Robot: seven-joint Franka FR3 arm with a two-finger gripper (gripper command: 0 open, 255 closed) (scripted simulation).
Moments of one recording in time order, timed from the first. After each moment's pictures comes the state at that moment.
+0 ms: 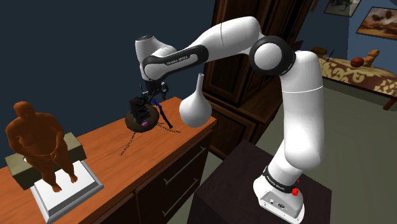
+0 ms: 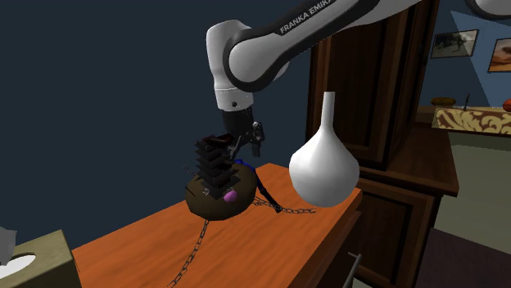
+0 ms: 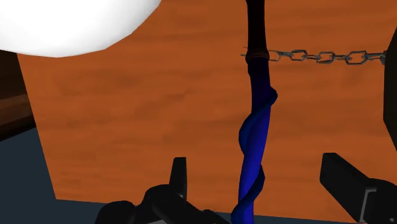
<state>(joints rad) 0.06 0.50 0.23 -1.56 -0.33 1.99 0.41</state>
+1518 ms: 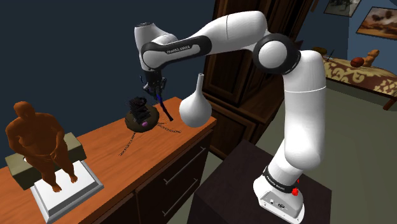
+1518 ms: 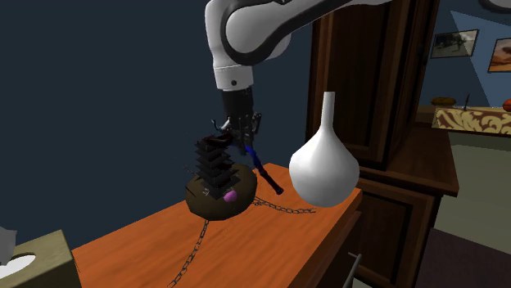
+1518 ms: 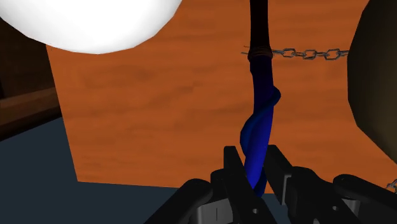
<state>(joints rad) 0.06 0.46 0.23 -1.50 -0.31 1.89 0.38</state>
